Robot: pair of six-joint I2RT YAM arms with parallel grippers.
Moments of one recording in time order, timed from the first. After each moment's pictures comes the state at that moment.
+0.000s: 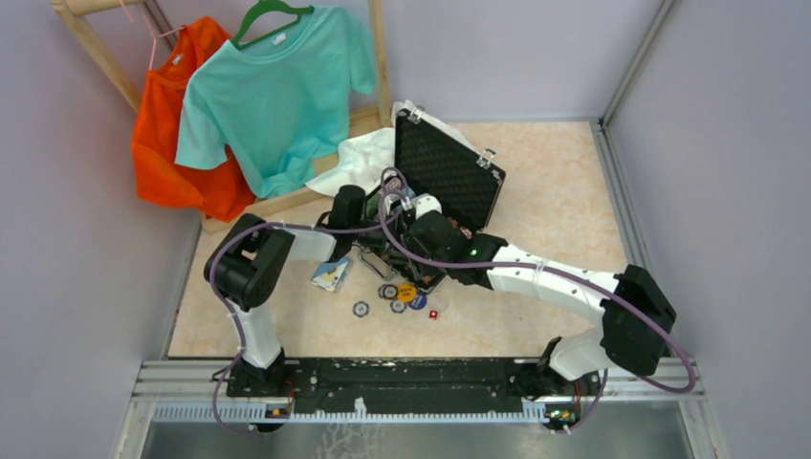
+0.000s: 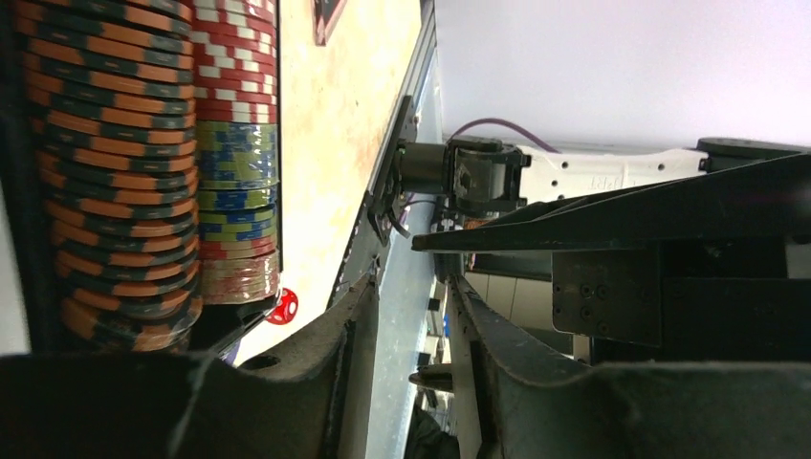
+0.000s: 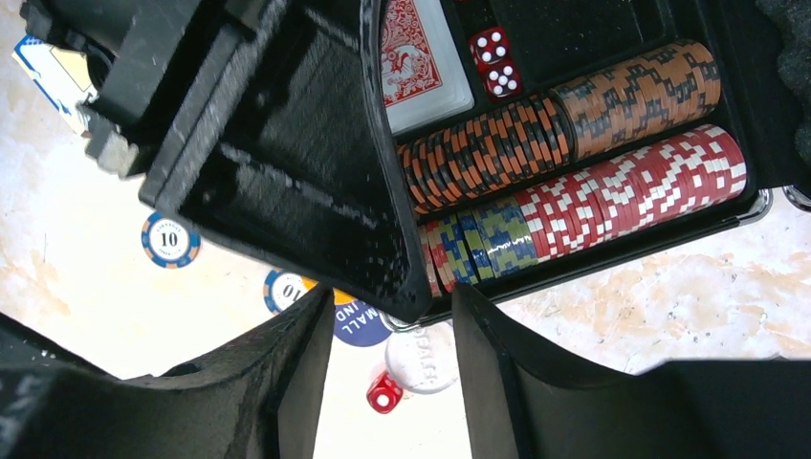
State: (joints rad) left arm -0.52 1.87 0.86 0.56 1.11 -1.03; right arm 0.97 1.39 0.99 -0.41 0.27 0.39
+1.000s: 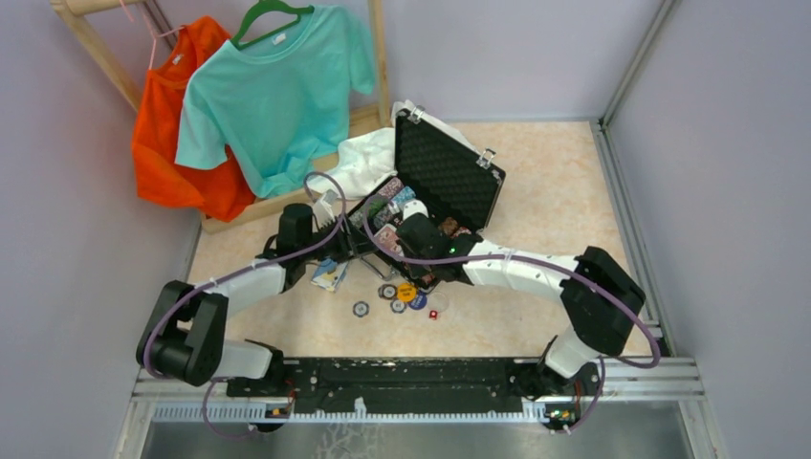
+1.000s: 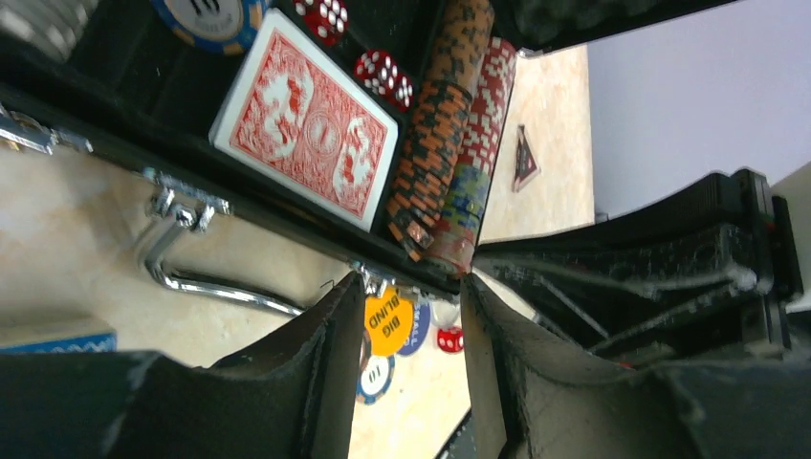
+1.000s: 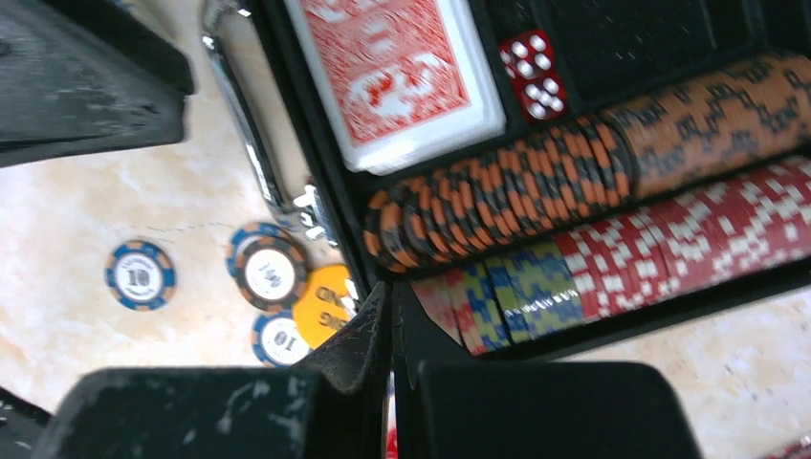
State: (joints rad) left arm -0.34 1.35 0.50 0.37 0.59 -0.78; right arm 0.96 1.54 0.99 -0.31 0.27 0.40
